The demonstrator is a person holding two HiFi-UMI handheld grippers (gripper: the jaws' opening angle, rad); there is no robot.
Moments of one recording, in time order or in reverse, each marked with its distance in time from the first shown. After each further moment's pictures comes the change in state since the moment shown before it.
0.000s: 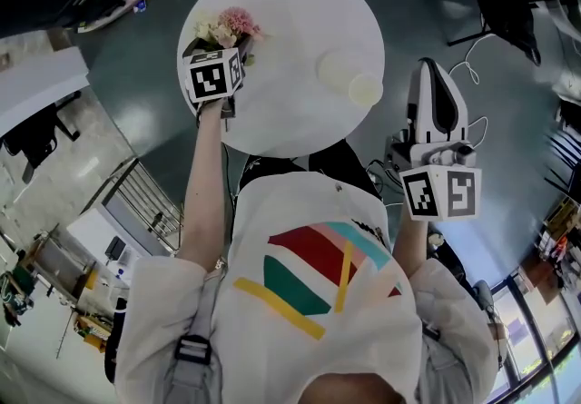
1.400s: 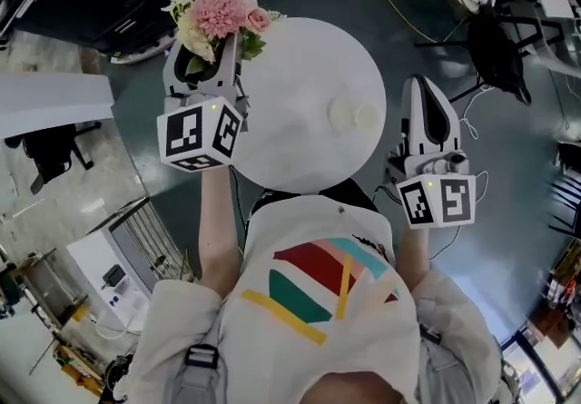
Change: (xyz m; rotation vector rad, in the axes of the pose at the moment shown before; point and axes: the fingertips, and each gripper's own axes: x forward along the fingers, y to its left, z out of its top) left arm -0.263 -0.029 0.193 0.054 -0.934 -0.007; right arm -0.013 0.048 0.058 -0.067 -0.180 0.103
